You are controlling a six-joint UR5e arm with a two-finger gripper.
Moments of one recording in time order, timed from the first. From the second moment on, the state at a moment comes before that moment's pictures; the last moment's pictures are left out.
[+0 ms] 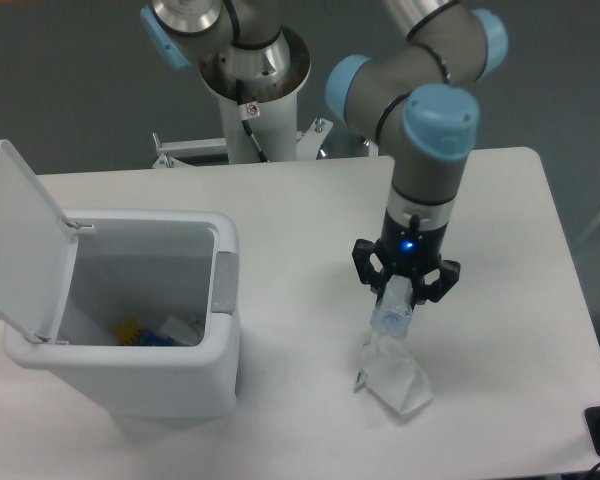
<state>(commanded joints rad) 2.62 -1.87 -1.51 -0.96 1.08 0.72</state>
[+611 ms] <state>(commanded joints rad) 2.60 -1.84 -1.31 -0.96 0.55 0.58</state>
